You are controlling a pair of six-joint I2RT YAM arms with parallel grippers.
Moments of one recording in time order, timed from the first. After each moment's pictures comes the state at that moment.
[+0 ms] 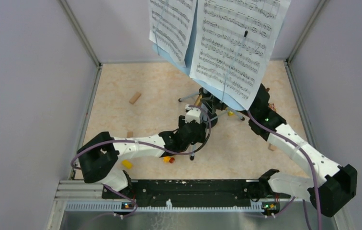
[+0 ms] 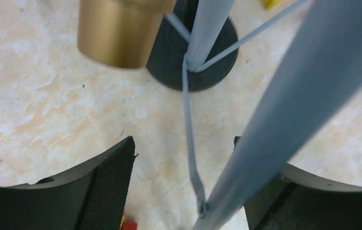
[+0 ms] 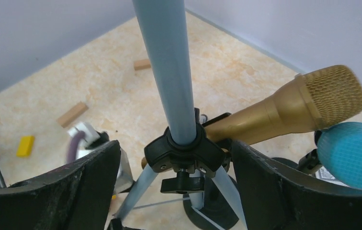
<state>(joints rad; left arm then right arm) -1.09 1.52 0.86 0.05 -0.55 -0.55 0.58 1.11 0.95 0.03 -0.28 0.00</state>
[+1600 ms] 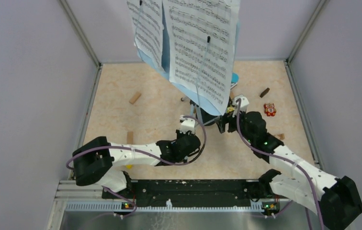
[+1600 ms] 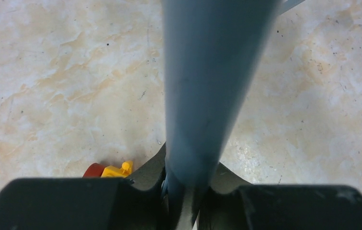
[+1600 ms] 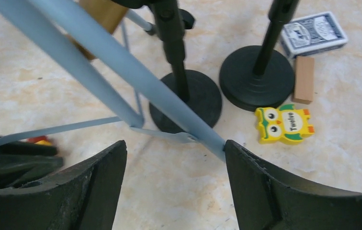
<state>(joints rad) -1.19 1.46 0.73 -0.01 -0.66 -0.67 0.59 0.86 0.49 0.09 0.03 0.12</state>
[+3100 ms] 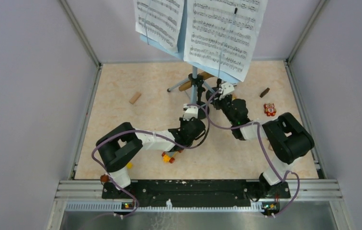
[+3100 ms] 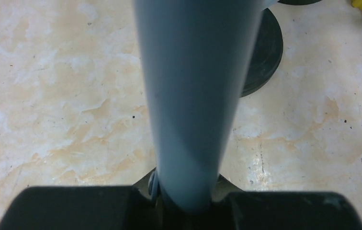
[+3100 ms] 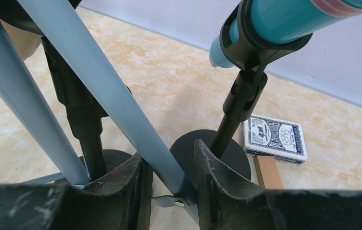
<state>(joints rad) -1.01 1.75 0.88 0.14 -0.71 -0.57 0.49 1.70 0.62 1.08 0.04 -0.10</state>
